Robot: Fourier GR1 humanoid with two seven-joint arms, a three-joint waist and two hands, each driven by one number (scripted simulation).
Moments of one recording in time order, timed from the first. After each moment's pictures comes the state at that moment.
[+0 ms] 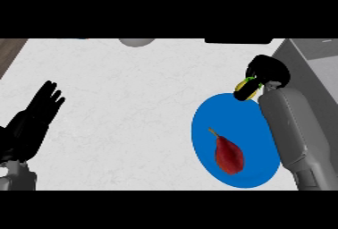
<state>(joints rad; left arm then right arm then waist) -0.08 0.20 0.22 -1.64 0.20 -0.13 0.30 -0.76 -0.19 -0.12 -0.92 1.11 0.30 0.48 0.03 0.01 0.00</state>
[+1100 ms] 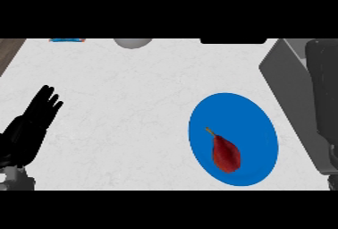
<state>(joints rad) -0.05 0.19 0.23 -1.66 0.20 -0.13 0.30 -1.02 -0.34 -0.16 -1.23 1.24 0.25 0.76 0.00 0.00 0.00</state>
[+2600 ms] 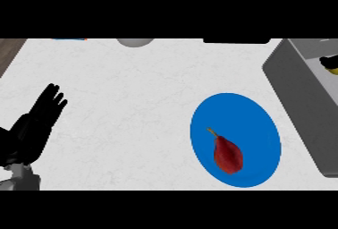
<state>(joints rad) -0.06 0.17 0.22 -1.65 0.18 -0.12 0.30 -0.90 -0.60 -0.41 -0.60 1.08 -0.05 0.37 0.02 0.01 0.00</state>
